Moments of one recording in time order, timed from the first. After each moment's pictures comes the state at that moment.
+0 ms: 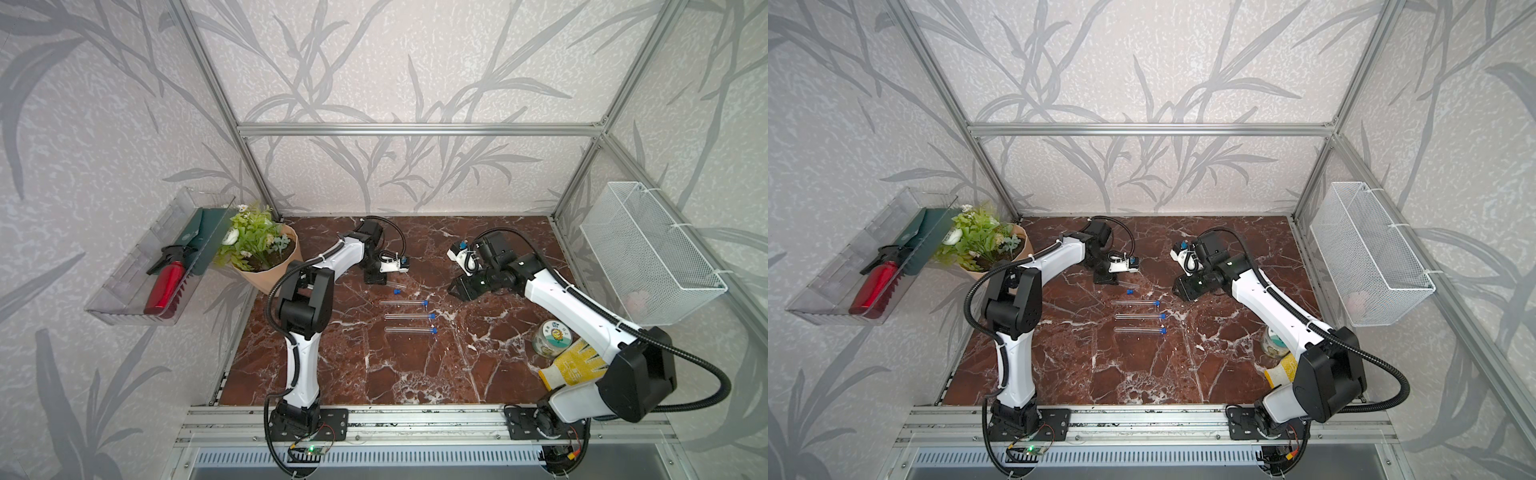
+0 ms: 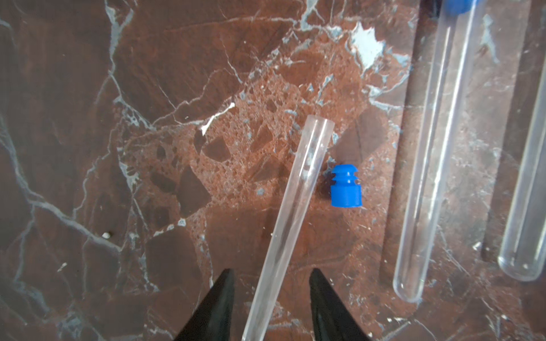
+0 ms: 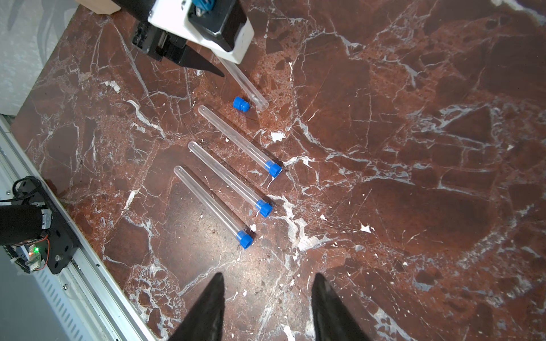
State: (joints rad) left arm -0.30 2.11 1.61 -0.81 0.25 1.21; right arm 0.49 1.47 1.23 -0.77 -0.32 0.01
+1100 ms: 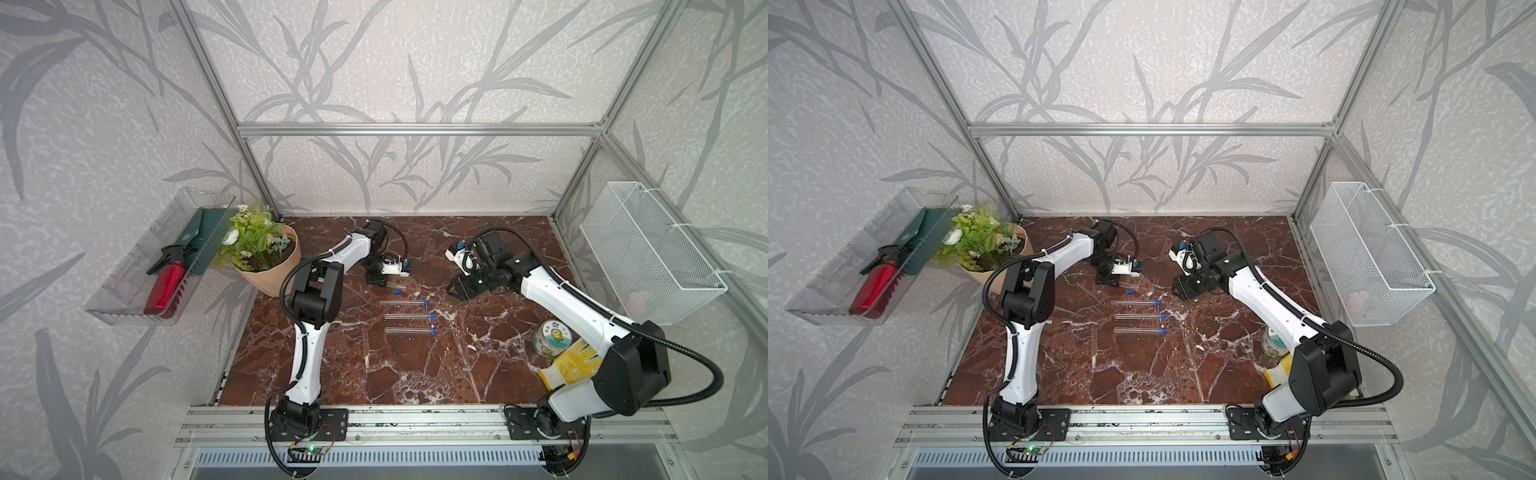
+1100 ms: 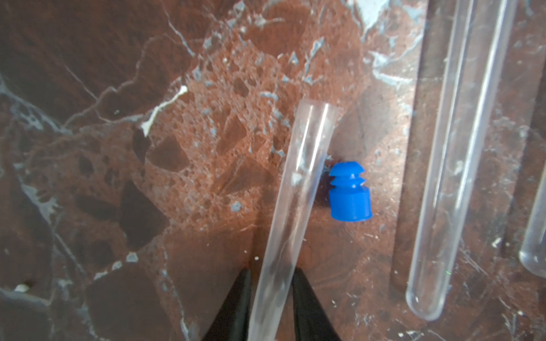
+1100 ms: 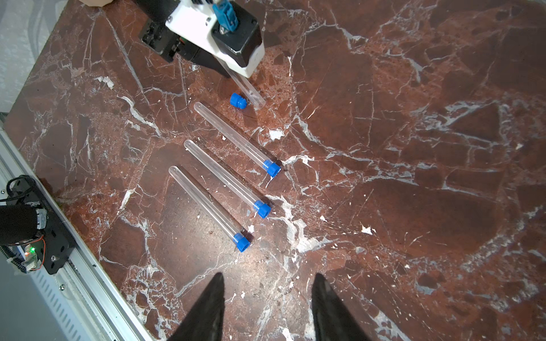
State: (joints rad) left arm -0.30 2.25 1.77 -0.98 0.23 1.26; right arm 0.49 1.51 1.25 -0.77 -0.31 0.01
